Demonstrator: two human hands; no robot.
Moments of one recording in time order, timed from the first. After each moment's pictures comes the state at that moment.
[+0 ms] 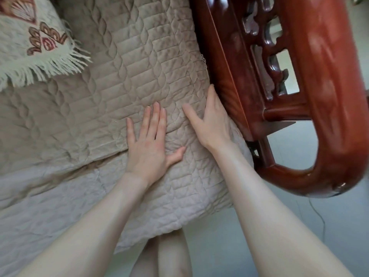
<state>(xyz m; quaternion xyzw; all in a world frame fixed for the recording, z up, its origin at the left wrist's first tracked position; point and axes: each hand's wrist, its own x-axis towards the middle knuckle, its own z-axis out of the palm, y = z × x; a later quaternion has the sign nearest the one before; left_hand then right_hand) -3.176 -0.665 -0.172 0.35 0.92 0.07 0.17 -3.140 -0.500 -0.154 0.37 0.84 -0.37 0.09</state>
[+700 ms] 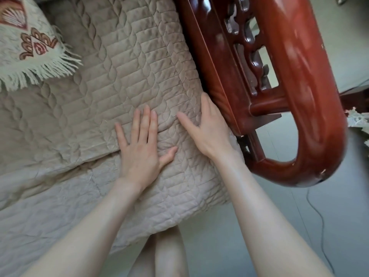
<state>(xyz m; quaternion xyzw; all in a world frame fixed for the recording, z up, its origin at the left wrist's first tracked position) -3.164 -0.668 -0.162 0.36 0.92 0.07 0.15 -3.114 -0.497 -0.137 0.35 0.86 -0.35 0.12</state>
